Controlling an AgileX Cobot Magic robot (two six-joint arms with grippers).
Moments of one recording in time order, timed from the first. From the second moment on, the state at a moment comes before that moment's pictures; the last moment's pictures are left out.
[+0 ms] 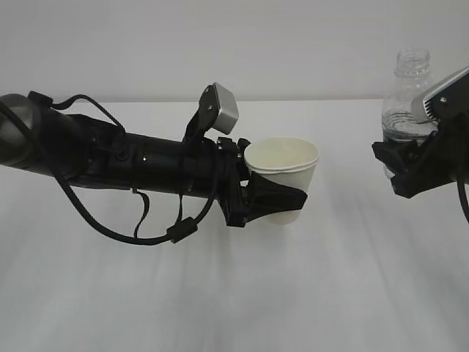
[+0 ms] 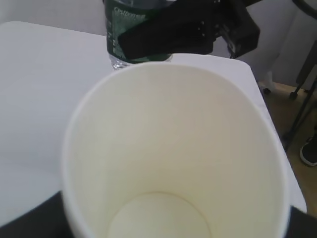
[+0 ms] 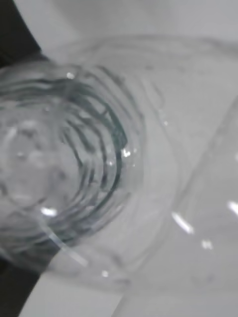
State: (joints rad) left arm -0.51 2.07 -1.14 1.27 -0.98 -0.86; right arm 0.07 1.46 -0.58 -0.62 -0.40 0.06
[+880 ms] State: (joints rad) left arm -0.57 2.07 -1.19 1.26 -0.94 -0.86; right arm 0.19 1.41 -0.69 -0.92 -0.10 0.15
